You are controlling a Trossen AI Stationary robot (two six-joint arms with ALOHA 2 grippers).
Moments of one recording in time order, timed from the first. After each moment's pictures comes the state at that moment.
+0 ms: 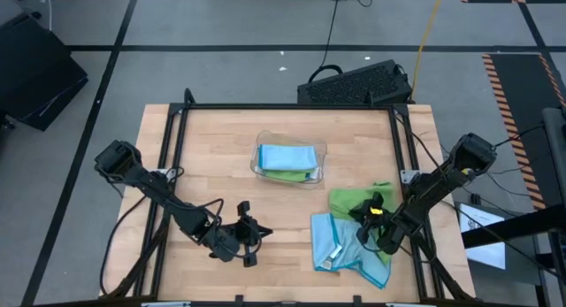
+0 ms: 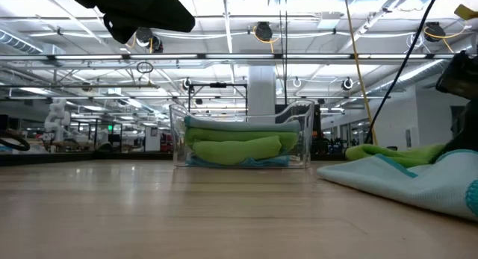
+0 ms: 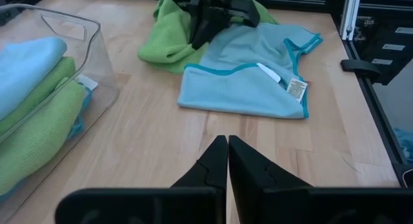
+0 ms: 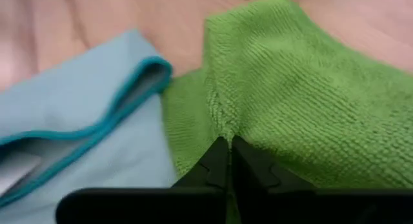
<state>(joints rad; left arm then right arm) -0.62 1.62 0.95 0.03 -0.64 -0.47 0.88 1.46 0.29 -0.02 0.83 1.31</state>
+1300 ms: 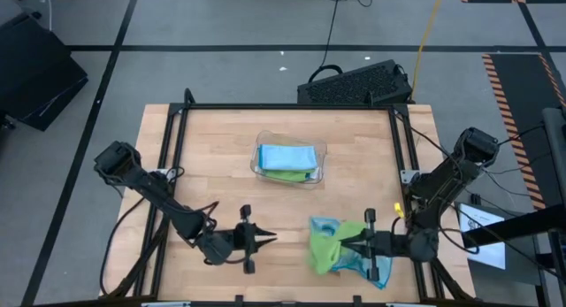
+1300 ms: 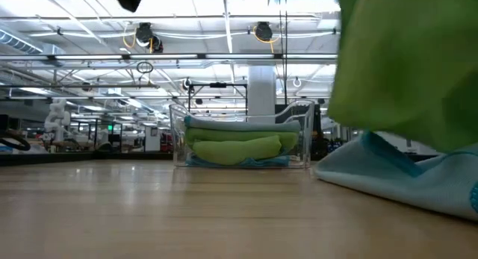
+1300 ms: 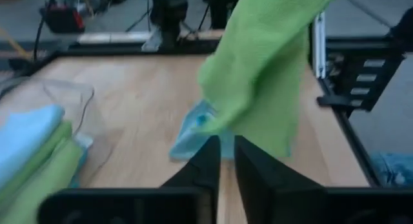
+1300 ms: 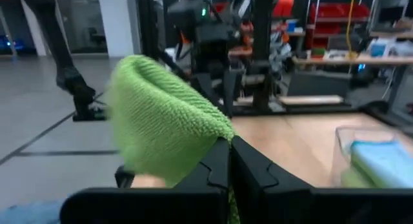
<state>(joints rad) -0.66 1.62 0.95 0.24 -0.71 -0.26 0.97 1.37 0.60 0.71 1.02 0.09</state>
